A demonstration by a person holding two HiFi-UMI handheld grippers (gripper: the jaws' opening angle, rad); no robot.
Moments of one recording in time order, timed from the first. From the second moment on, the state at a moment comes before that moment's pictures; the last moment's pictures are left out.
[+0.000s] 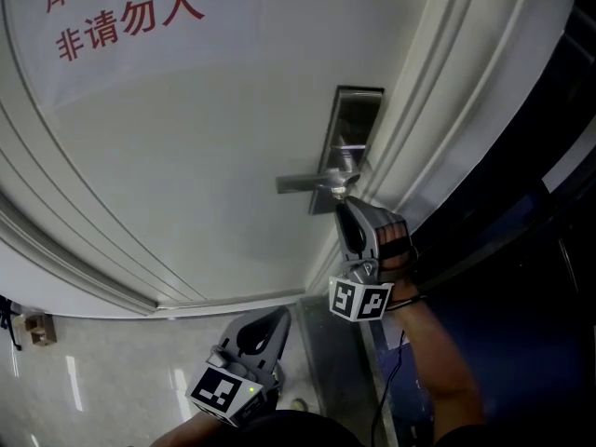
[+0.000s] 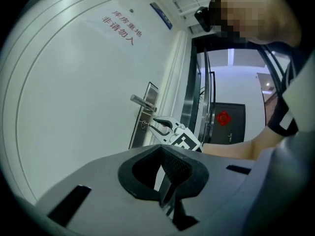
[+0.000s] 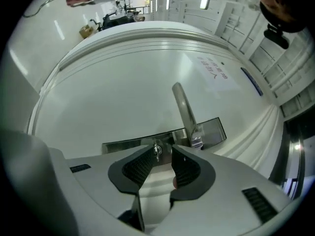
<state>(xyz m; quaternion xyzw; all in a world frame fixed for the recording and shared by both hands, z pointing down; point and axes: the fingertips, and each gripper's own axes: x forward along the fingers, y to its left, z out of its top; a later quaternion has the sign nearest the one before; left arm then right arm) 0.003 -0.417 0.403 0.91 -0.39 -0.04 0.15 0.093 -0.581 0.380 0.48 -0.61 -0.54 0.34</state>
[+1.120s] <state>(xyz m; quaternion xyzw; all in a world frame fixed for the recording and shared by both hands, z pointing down) -0.008 -0.439 0.419 0.90 -0.40 -0.04 0.17 0.089 -0.619 0.389 0.49 -0.54 -0.57 0.36</state>
